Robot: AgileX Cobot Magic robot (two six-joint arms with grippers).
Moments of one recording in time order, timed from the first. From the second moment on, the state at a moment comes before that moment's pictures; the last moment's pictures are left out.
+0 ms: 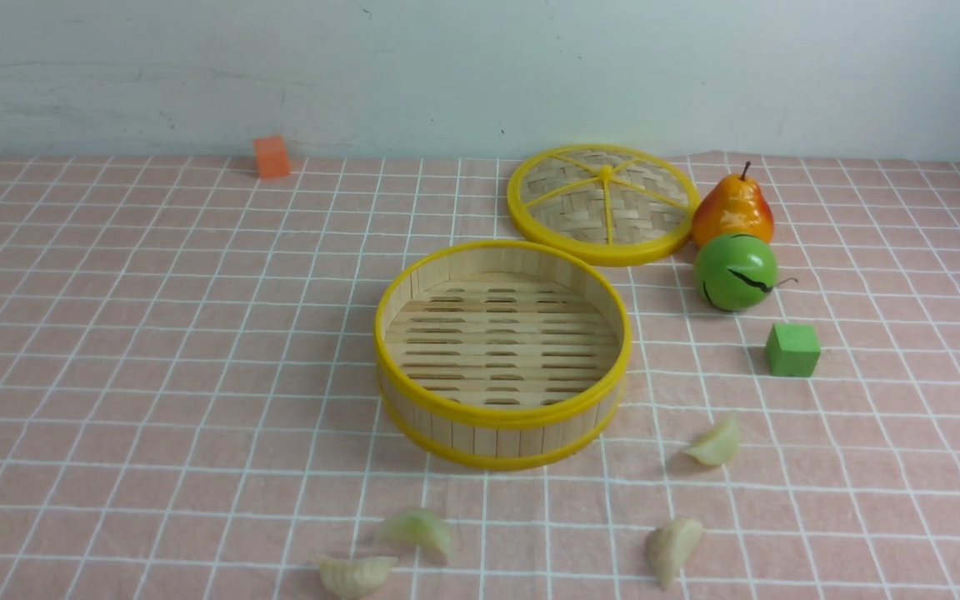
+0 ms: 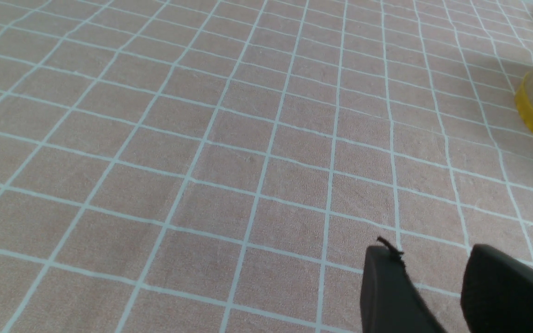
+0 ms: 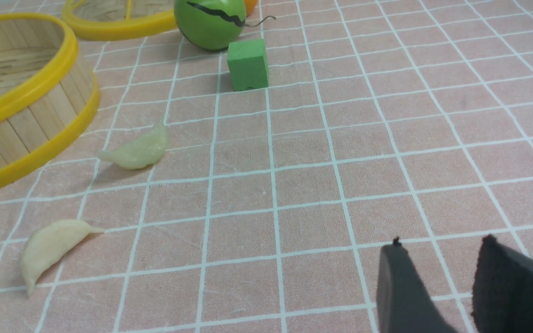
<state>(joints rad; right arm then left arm) -0.05 -0.01 0.01 0.02 0.40 0.18 0.05 -0.01 0.03 -0.01 0.37 -0.21</state>
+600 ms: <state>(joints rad) -0.05 -0.01 0.01 0.27 0.40 0.31 0.05 -0.01 0.03 -0.64 0.31 -0.60</state>
